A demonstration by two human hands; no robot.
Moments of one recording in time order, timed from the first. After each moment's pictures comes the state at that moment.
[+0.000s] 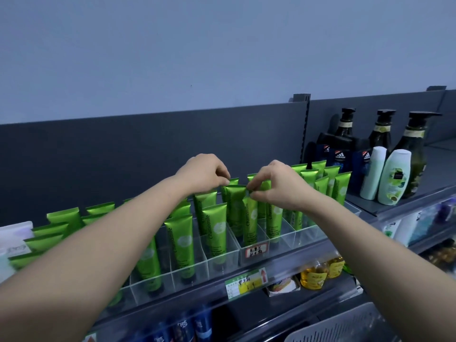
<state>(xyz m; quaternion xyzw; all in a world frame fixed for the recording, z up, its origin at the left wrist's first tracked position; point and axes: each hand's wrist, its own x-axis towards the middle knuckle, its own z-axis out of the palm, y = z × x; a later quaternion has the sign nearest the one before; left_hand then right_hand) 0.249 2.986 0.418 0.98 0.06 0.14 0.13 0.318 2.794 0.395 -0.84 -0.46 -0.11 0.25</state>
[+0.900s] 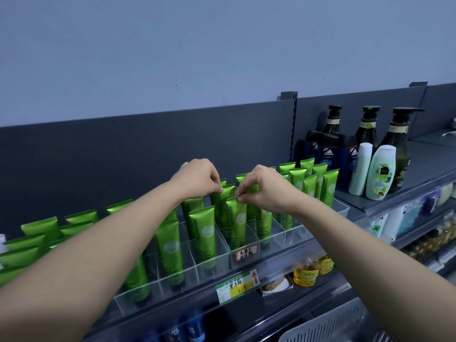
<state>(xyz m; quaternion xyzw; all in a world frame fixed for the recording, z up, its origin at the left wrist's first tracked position) 0.262 2.974 0.410 0.98 0.06 0.13 0.12 0.313 2.794 0.392 -0.83 -0.46 -0.07 0.29</state>
